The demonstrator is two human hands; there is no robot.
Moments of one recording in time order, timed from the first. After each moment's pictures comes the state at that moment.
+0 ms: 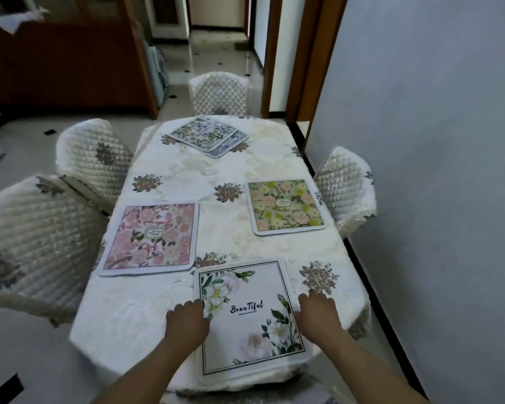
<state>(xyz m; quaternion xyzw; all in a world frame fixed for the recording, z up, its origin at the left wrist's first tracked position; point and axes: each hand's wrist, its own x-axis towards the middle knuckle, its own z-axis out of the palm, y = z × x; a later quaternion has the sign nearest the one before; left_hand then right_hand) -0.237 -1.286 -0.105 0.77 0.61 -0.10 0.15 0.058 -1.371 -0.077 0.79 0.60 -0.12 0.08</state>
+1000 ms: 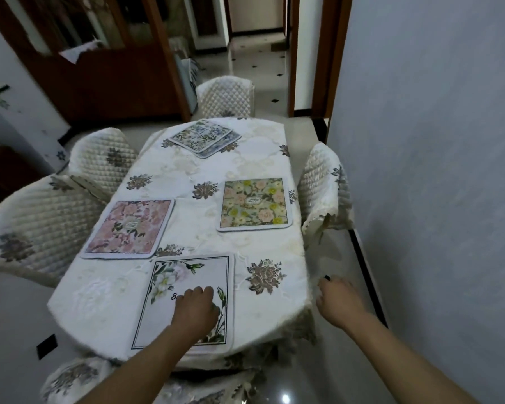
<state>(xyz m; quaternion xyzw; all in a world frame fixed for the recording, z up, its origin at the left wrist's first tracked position) 0.003 -1.381 -0.047 0.76 0.64 -0.11 0.08 0.335 -1.425 -0.036 0.74 0.65 -0.15 0.02</state>
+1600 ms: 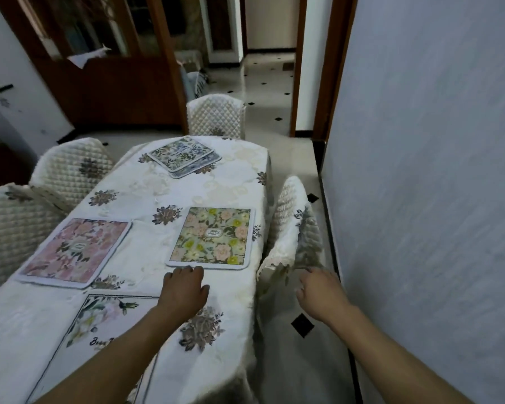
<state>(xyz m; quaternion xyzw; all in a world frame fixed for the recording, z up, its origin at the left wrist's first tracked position) 0.190 -1.248 -0.007 0.75 0.67 -0.03 0.03 0.501 -1.280 0.000 0.68 0.72 -0.12 -0.01</state>
